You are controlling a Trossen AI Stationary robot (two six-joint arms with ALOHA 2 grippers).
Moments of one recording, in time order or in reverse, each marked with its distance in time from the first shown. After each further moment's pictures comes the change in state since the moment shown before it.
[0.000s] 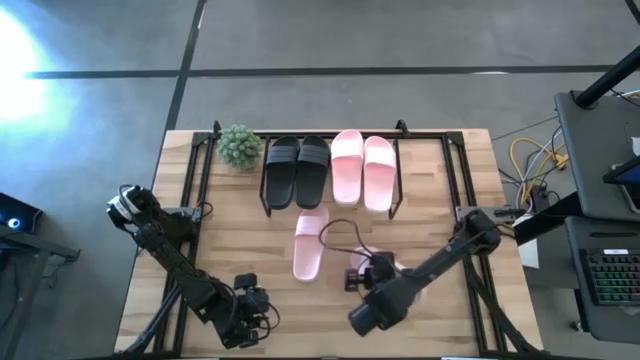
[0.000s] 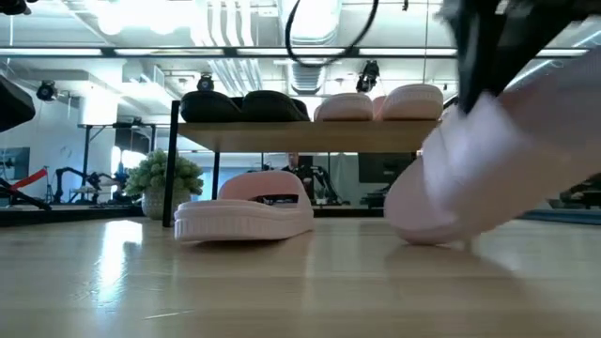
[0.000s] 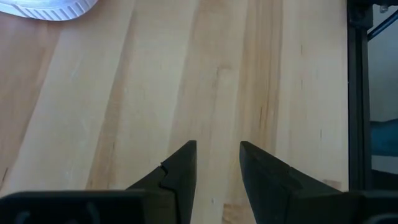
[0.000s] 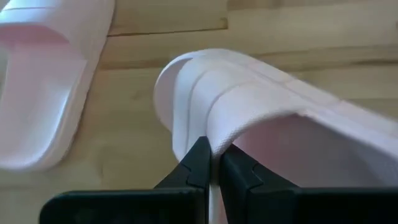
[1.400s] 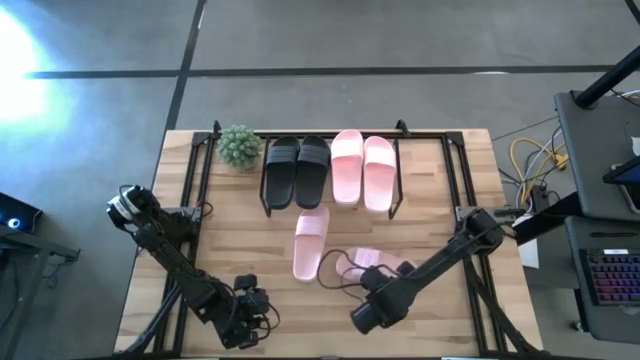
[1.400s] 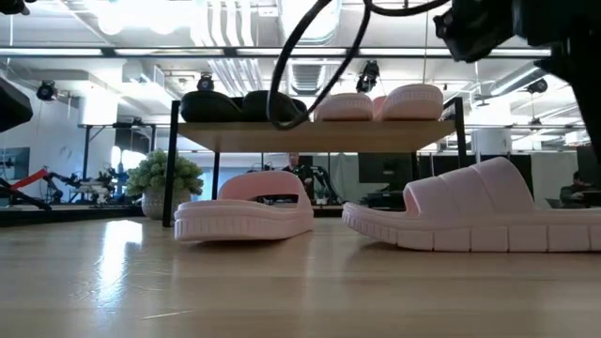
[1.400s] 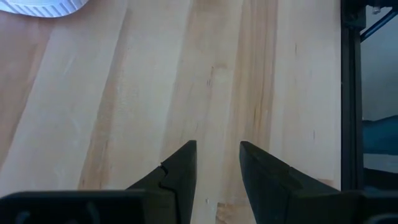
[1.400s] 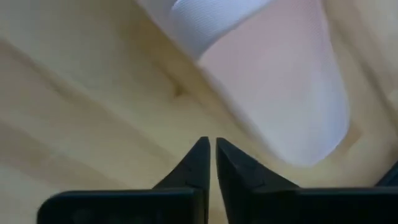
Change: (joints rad) left arm 0.000 0.000 -0.002 0.014 0.013 -0.006; right arm 0.003 -0.018 -0.158 0.160 -0.422 -0.843
